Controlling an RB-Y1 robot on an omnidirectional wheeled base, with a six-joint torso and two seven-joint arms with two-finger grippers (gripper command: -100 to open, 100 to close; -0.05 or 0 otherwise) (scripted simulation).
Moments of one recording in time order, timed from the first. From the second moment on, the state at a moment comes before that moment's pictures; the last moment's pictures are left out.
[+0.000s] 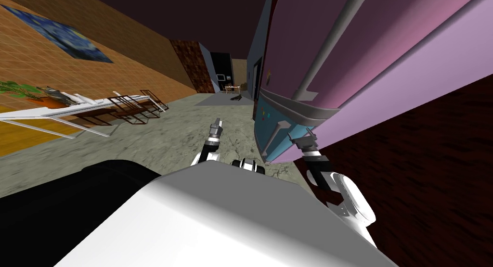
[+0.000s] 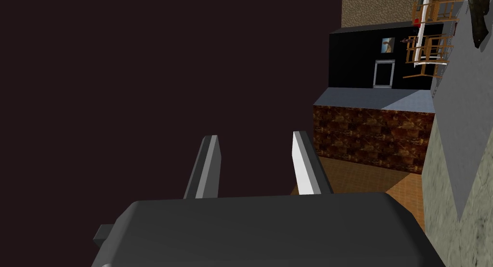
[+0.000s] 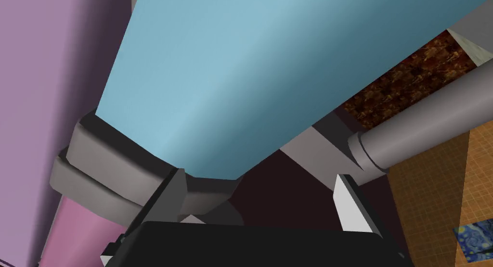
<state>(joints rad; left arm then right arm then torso) 0.54 0.03 0.00 -2.23 -0.09 -0.35 0.01 0.38 -0.46 -0.21 -2.07 0.78 -0.34 0.89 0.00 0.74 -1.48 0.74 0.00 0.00</state>
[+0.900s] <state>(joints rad) 0.54 0.03 0.00 -2.23 -0.09 -0.35 0.01 0.34 -0.59 -0.25 -1.96 1.02 -0.32 1.12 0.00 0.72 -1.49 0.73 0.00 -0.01</state>
